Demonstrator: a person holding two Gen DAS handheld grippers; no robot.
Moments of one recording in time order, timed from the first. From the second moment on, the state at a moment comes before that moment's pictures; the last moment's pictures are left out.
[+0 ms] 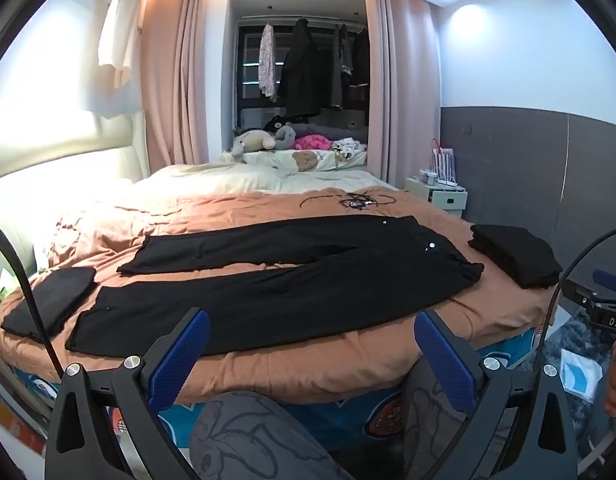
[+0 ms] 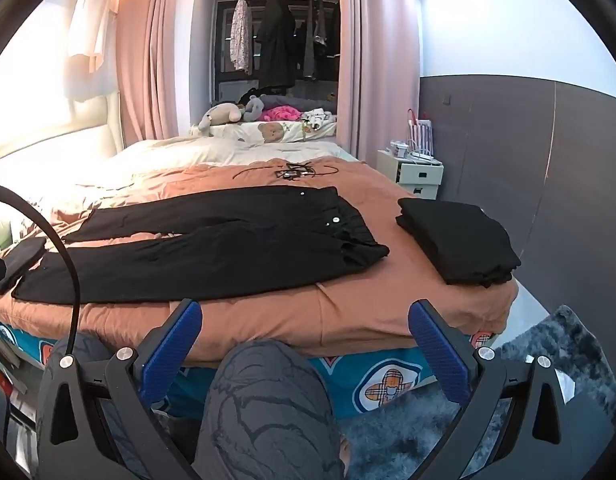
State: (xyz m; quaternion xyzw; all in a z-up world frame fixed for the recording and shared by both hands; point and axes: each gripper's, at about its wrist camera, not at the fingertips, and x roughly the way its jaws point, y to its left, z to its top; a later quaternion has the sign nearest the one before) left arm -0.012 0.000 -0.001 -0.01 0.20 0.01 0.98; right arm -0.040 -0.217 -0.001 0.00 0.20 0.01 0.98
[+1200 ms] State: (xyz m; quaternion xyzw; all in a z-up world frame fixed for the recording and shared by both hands) left arm -0.029 0.005 -0.002 -0.01 0.19 0.01 0.98; right arm -0.044 -0.218 -0.001 0.01 0.19 0.01 0.98
